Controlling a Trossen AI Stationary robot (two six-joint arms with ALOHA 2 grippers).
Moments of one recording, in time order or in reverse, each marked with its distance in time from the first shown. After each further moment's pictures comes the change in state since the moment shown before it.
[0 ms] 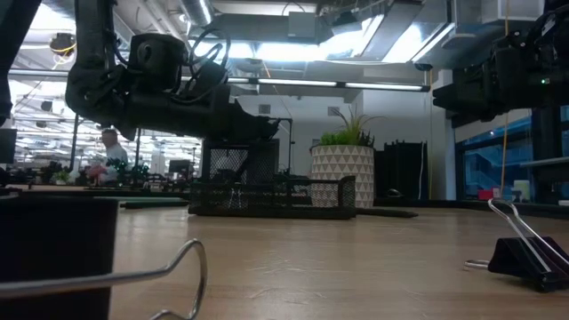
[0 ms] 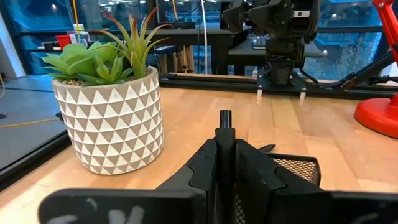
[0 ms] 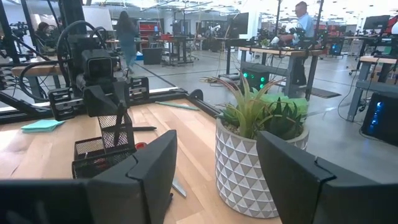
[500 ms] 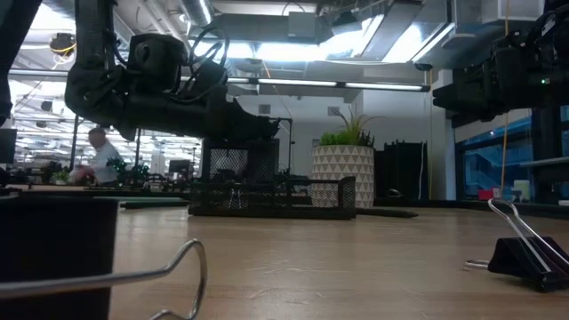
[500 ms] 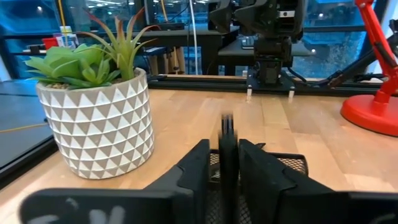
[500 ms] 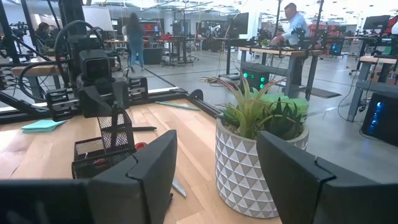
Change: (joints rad) left arm 0.000 0.002 -0.002 0.012 0.040 0.016; right arm 0.000 0.000 0.000 0.000 0.000 0.000
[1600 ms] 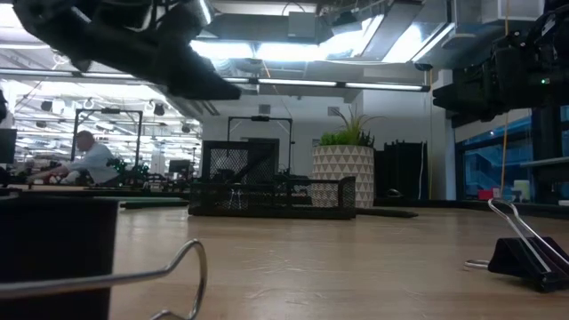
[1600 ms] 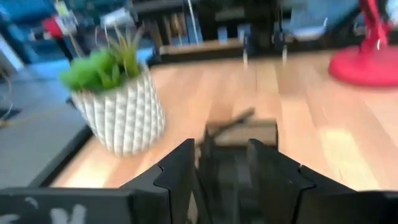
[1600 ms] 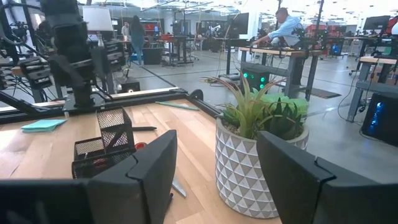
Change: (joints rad) left arm -0.149 -0.651 0.000 -0.867 -0.191 0.094; right arm 0.000 0.000 0.000 0.000 0.000 -0.003
